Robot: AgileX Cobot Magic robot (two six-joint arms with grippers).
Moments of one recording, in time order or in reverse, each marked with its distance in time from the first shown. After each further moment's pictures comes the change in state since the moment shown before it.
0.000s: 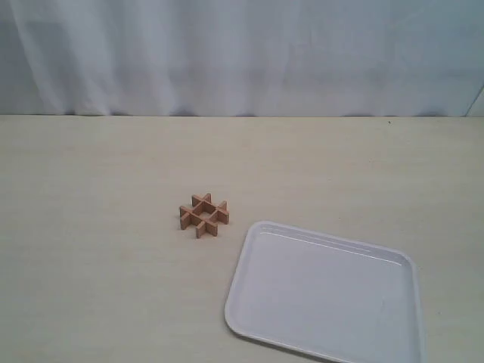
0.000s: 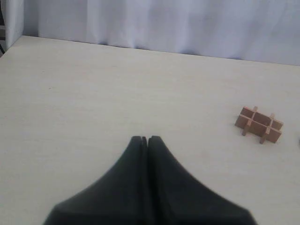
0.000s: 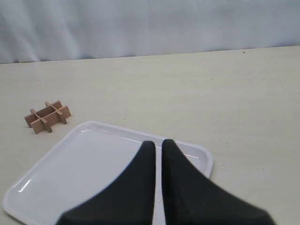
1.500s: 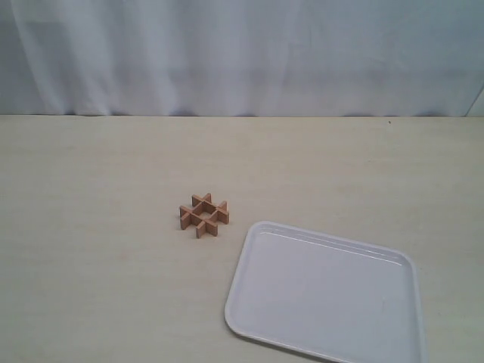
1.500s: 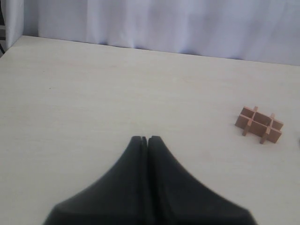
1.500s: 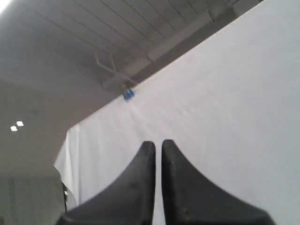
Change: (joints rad) left arm 0.000 0.000 0.000 0.000 0.000 0.000; right arm 0.000 0.322 -0.379 -0.061 -0.956 0.415
